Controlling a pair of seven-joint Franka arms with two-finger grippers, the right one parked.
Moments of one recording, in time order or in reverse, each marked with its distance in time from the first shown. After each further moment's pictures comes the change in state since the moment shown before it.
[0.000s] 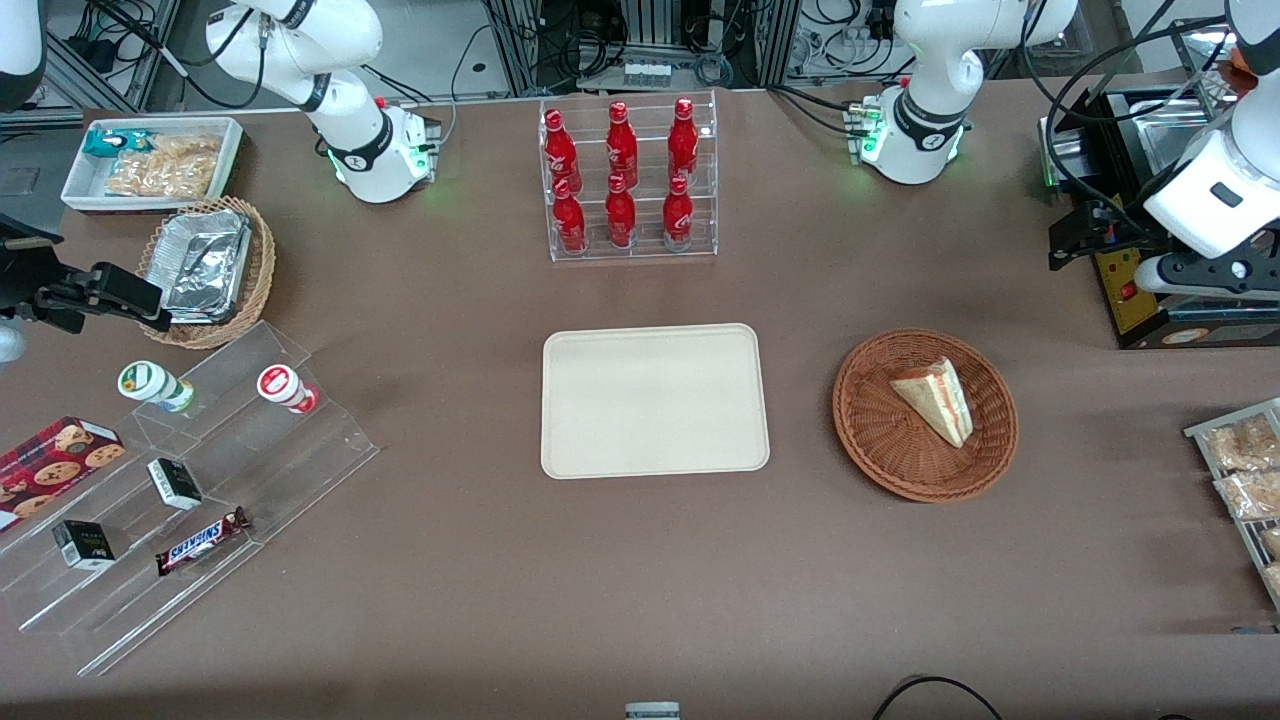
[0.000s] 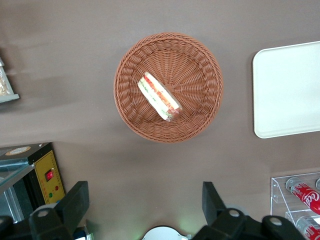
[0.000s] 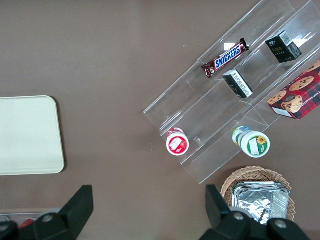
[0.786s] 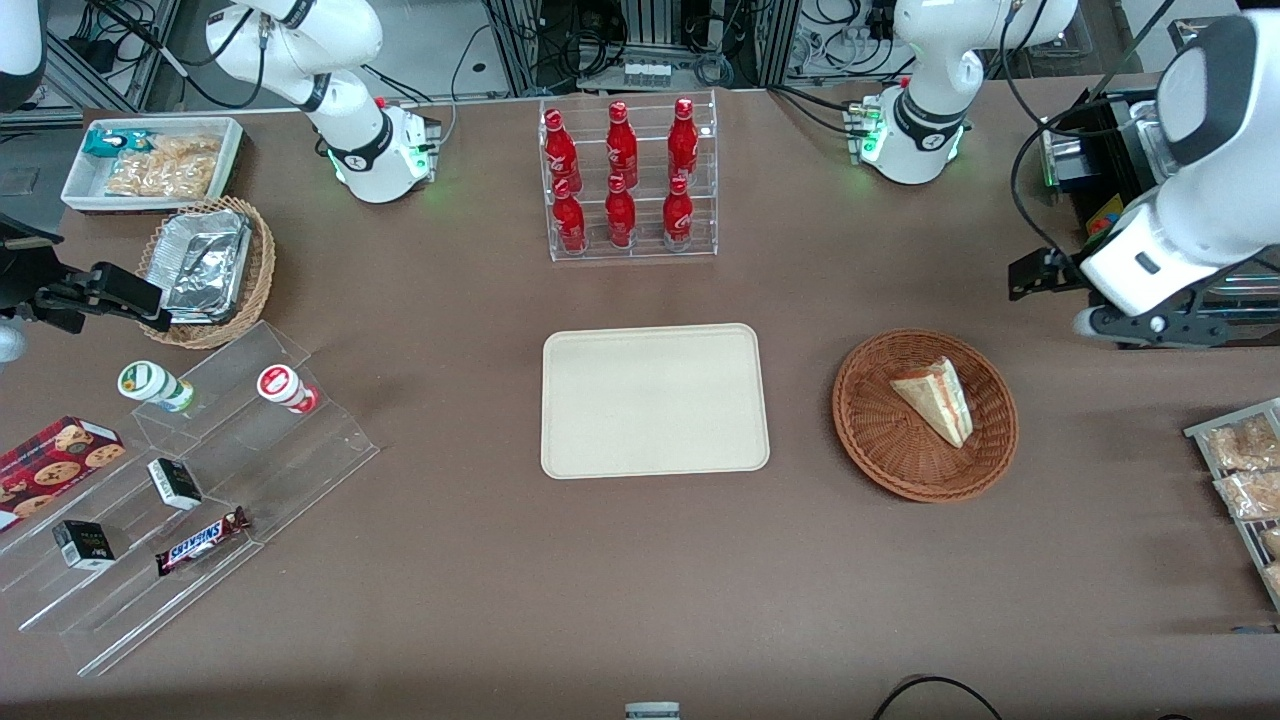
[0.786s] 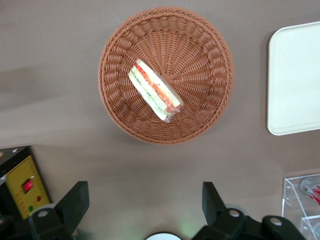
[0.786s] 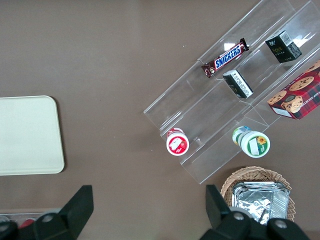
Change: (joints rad) arm 0.000 0.035 0.000 -0.227 -0.009 0.185 0.018
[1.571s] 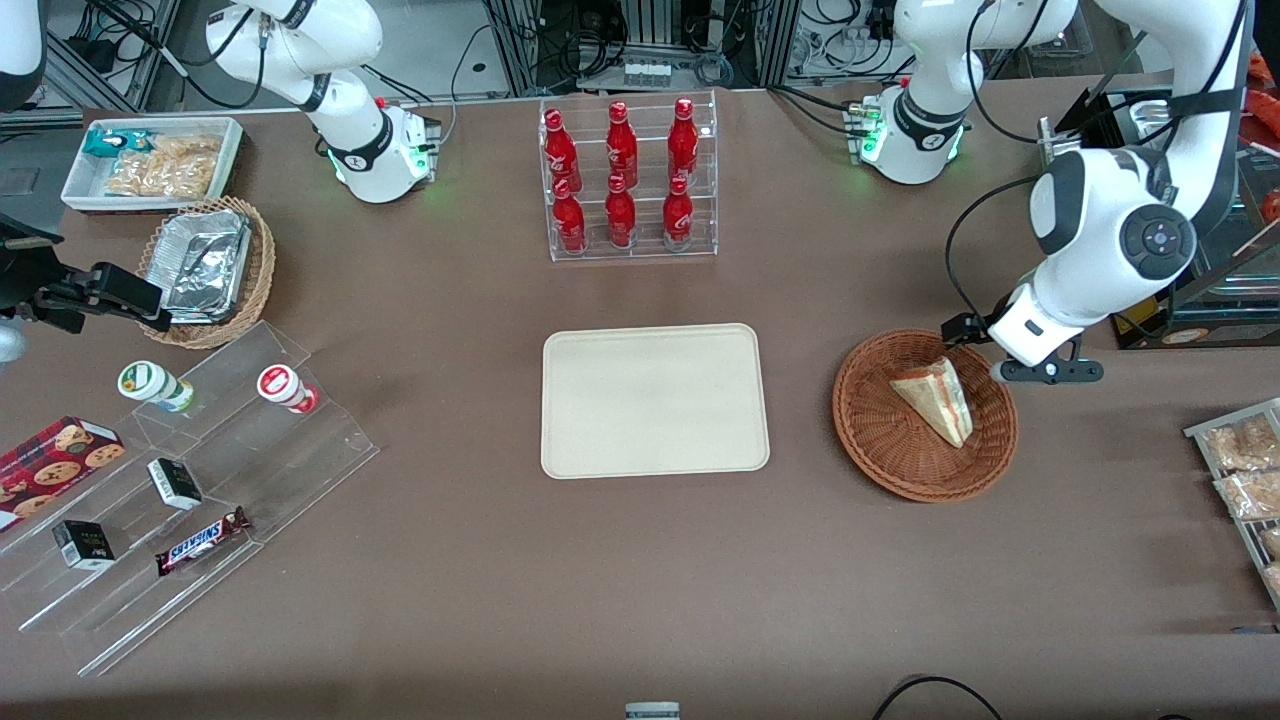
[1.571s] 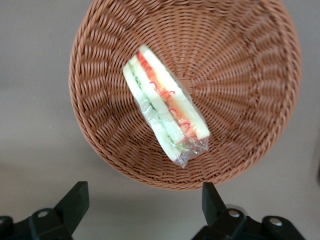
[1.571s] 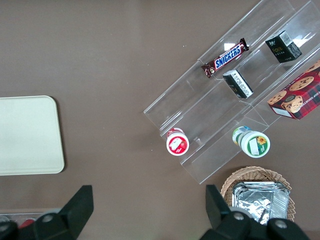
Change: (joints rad) arm -0.002 0.061 0.000 -0.384 -0.002 0.488 -0.183
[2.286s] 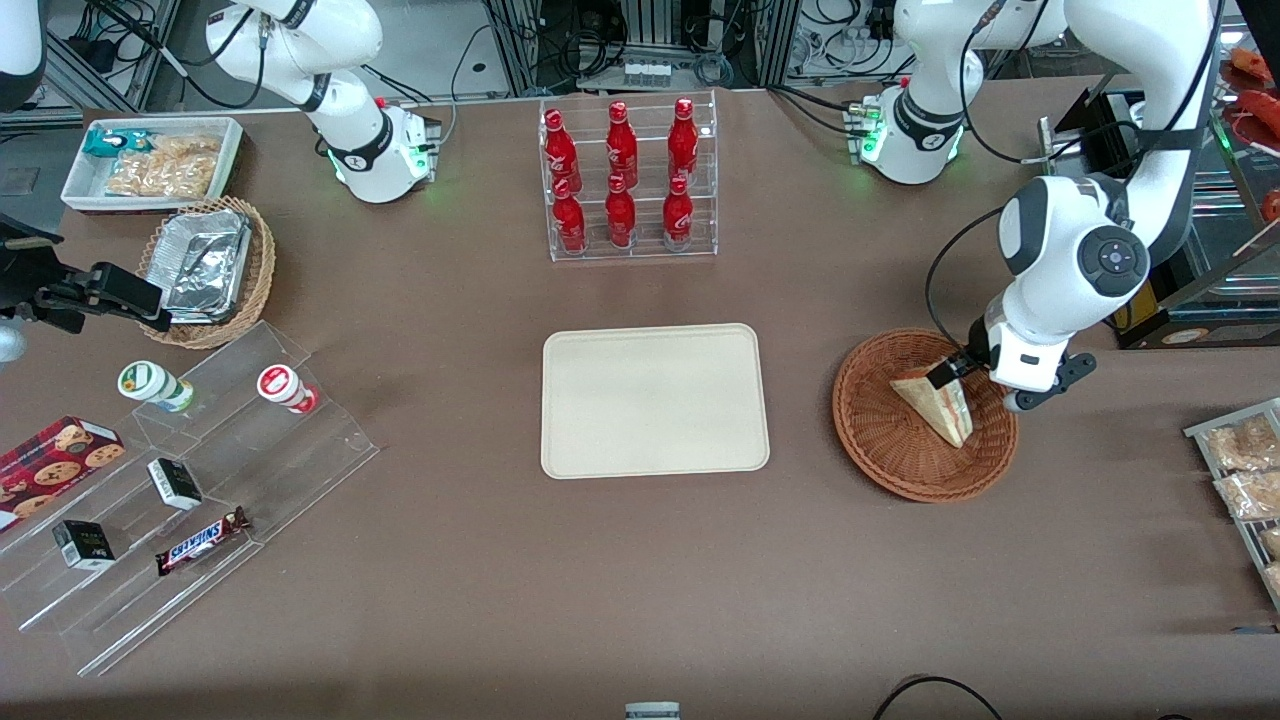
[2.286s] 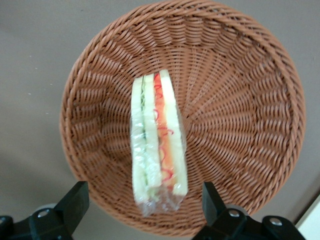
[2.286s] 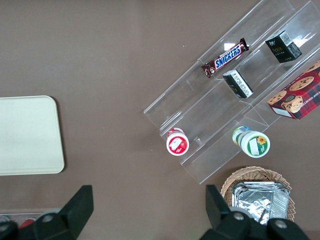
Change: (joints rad) arm -0.038 0.078 -0.007 -0.006 -0.001 0.178 -0.524
